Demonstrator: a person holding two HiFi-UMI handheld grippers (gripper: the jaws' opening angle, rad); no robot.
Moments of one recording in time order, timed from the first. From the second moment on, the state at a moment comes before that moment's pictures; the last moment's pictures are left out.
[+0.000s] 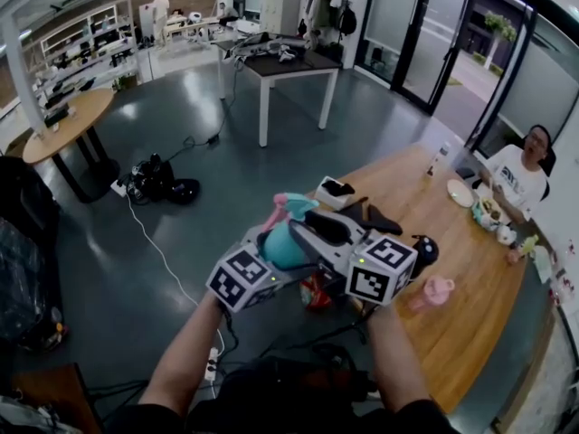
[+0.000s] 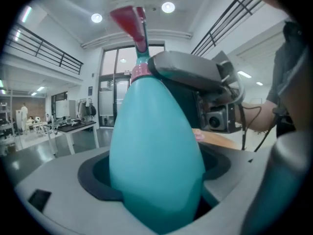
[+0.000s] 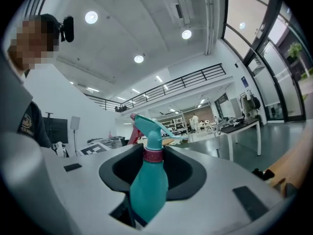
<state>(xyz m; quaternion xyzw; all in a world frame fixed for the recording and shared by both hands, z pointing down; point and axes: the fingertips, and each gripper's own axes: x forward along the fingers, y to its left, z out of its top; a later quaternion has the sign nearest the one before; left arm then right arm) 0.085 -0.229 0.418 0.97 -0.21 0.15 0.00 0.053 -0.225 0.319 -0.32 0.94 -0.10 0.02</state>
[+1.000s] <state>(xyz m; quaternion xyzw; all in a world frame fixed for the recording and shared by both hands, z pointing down) 0.081 -0.221 0.402 0.98 -0.18 0.11 0.02 0.072 -0.215 0.315 -0.26 0.96 -0.10 0.07</state>
